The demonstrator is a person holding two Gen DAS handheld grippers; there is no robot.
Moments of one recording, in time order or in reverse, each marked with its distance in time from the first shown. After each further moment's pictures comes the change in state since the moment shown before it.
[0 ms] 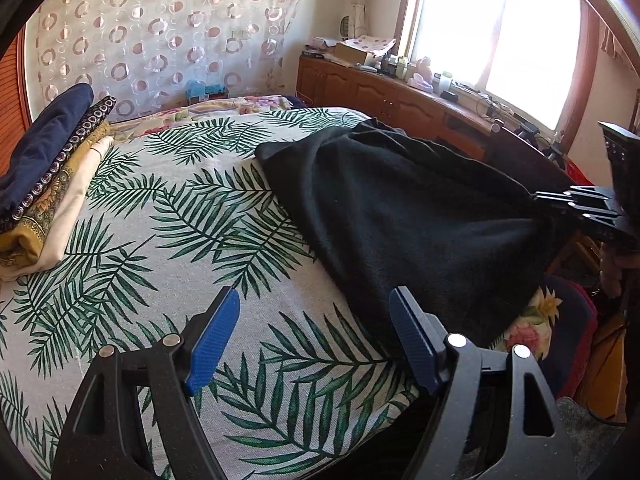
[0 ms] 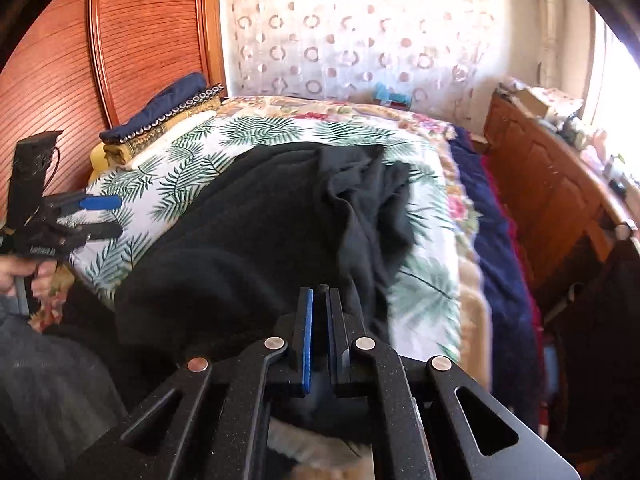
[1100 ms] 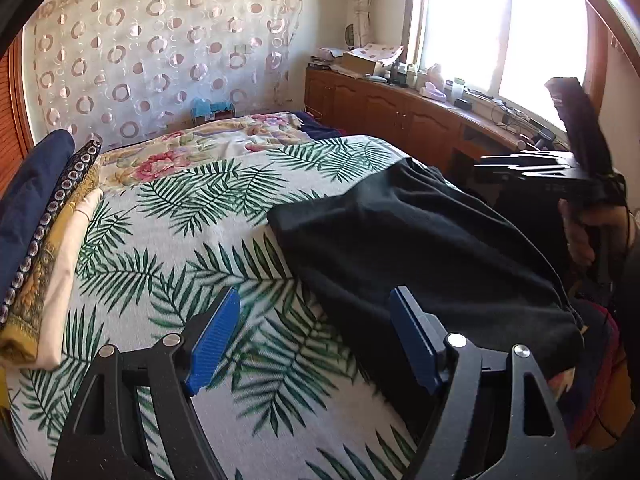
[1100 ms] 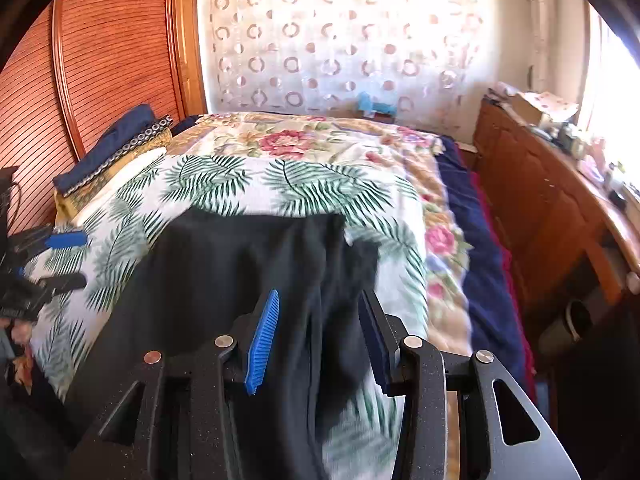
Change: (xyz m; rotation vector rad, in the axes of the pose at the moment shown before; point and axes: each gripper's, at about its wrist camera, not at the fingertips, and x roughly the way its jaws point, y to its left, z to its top) left arm 0.052 0.015 0.074 0.033 -0.041 0.057; right arm 0.104 -0.050 0.084 0.045 -0.023 -0.007
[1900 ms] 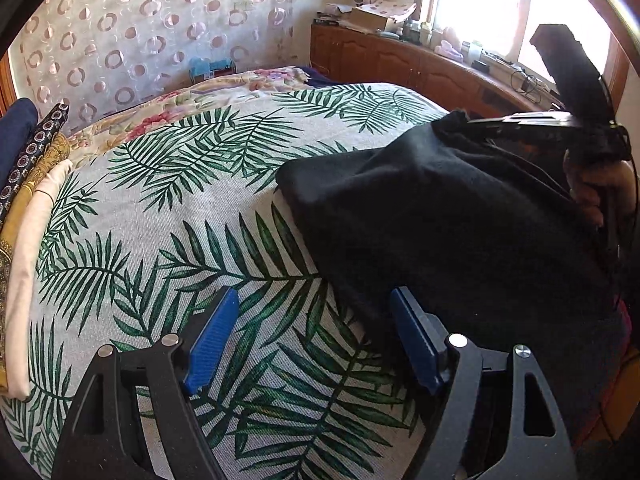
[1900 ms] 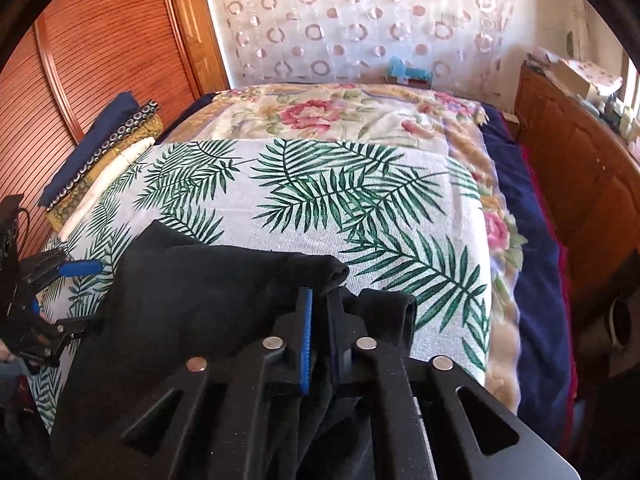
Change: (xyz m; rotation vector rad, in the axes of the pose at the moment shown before) left arm 0.073 0.012 0.002 0.006 0.168 0.022; right arm 0.098 -0.040 0.042 0.024 0.107 0.143
